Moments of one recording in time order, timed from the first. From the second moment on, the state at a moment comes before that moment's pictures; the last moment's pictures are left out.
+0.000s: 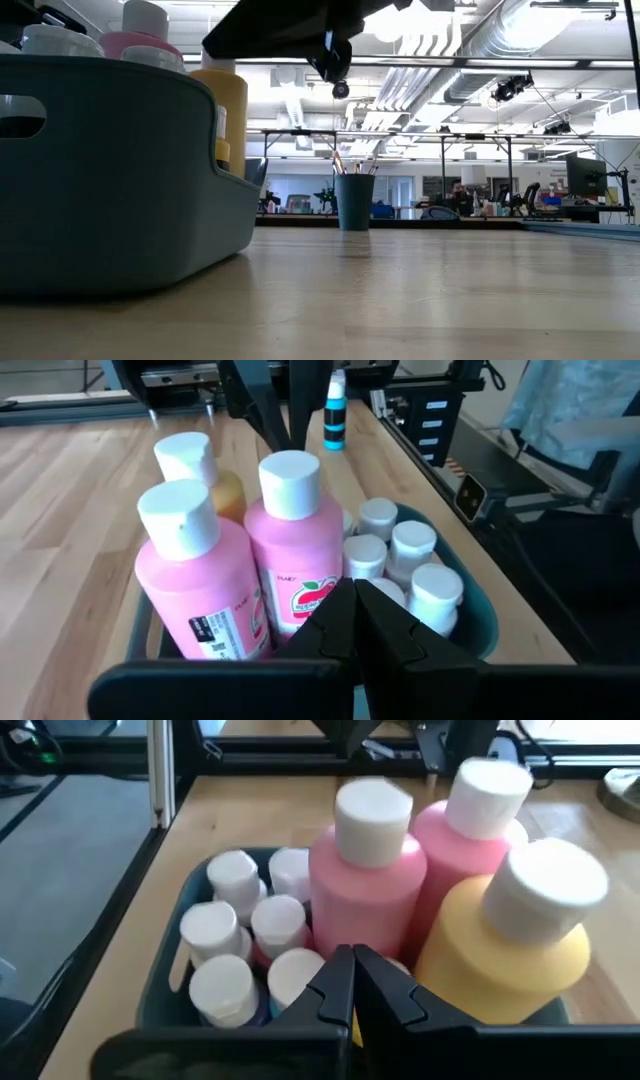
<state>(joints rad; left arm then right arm) -0.94 0.93 0.37 0.19 -0.69 -0.30 0.39 1.96 1.33 0.12 0.26 0.22</state>
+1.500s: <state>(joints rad) -0.94 0.93 0.37 0.17 -0.70 -0.32 0.36 2.06 1.33 0.30 0.23 0.26</state>
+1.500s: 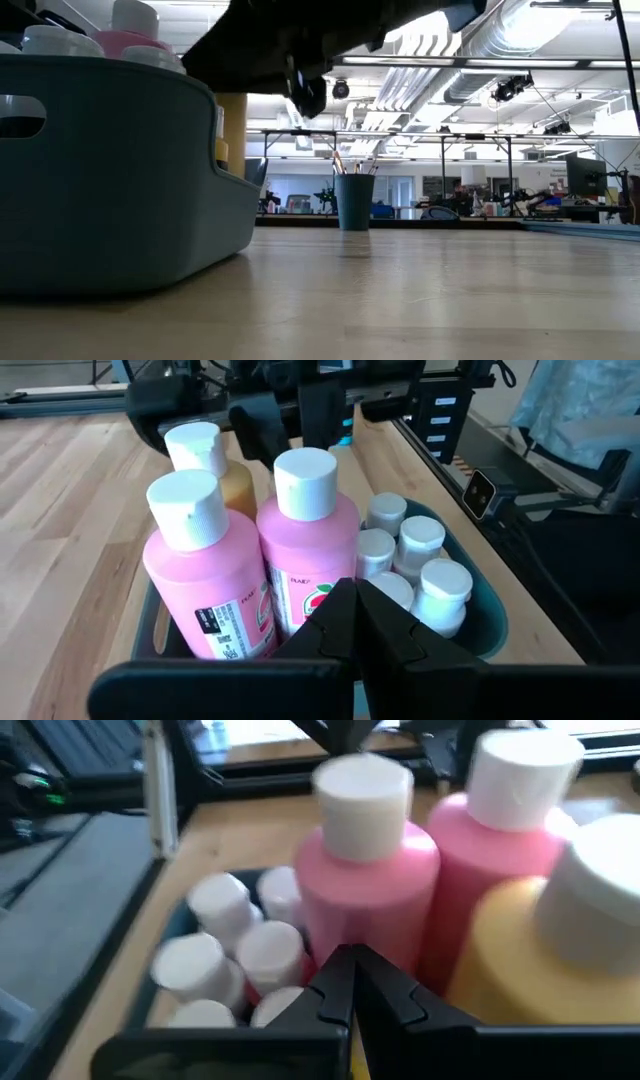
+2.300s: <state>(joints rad) -0.94 0.93 0.37 0.17 -0.70 -0.32 0.33 2.08 1.33 0.39 0.19 0.23</state>
